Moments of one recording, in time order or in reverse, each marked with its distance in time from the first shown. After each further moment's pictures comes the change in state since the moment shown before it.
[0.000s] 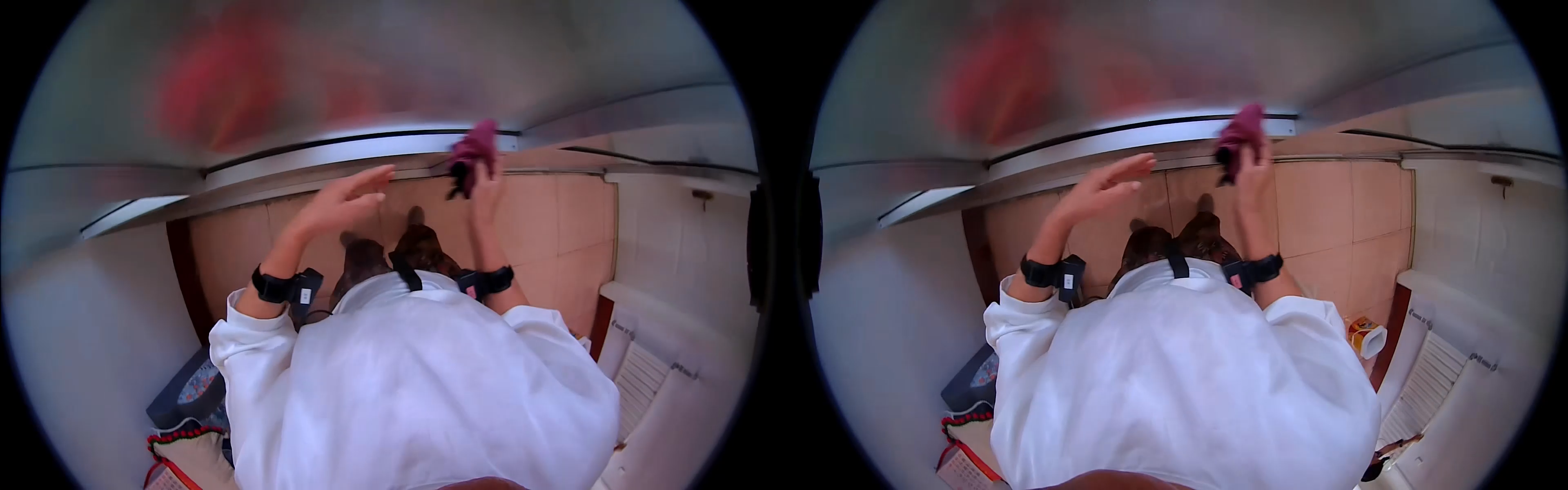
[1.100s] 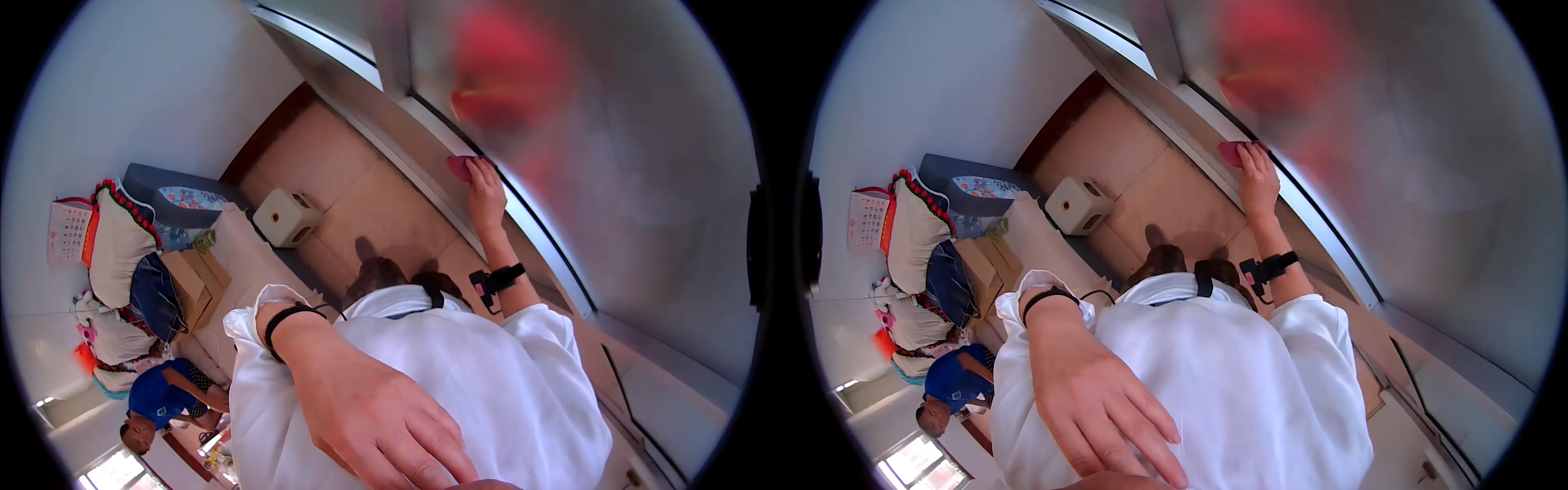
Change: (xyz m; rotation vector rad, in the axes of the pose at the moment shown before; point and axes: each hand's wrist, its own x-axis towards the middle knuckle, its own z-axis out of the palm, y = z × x) left_hand -0.139 0.225 0.110 -0.104 0.286 1.202; right_hand -0.010 0.009 0.191 -0.732 -0.906 -1.289
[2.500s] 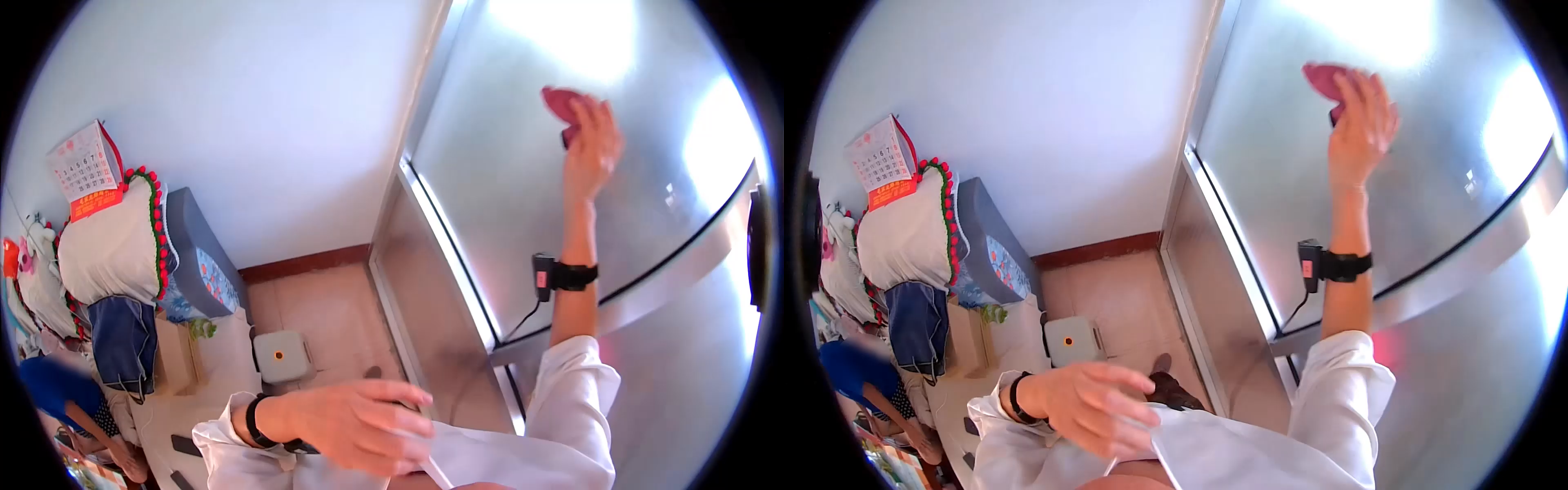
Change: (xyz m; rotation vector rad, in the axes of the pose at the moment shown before) left_hand -0.209 0.317 -0.236 1.346 0.077 0.021; right_hand 0.542 -0.447 0.068 -0.071 0.880 -0.862
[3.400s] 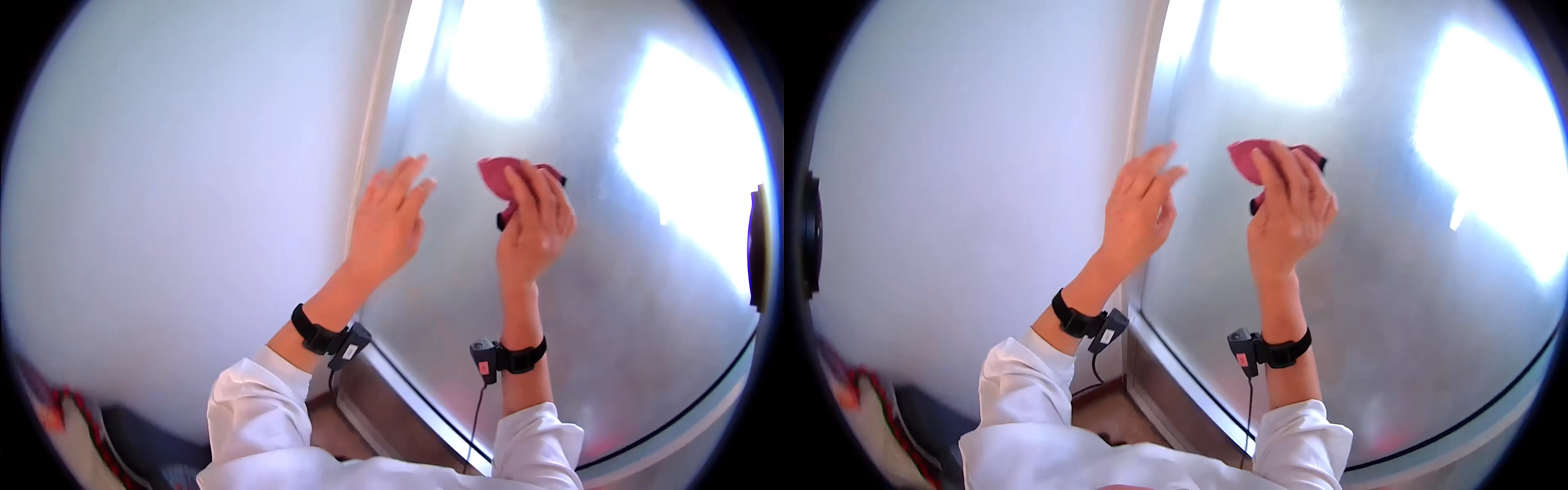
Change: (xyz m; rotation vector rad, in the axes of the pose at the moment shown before) left_hand 0.110 -0.500 -0.175 0.669 0.404 -0.073; right_hand 0.003 -0.012 0.202 -0.345 0.080 0.088
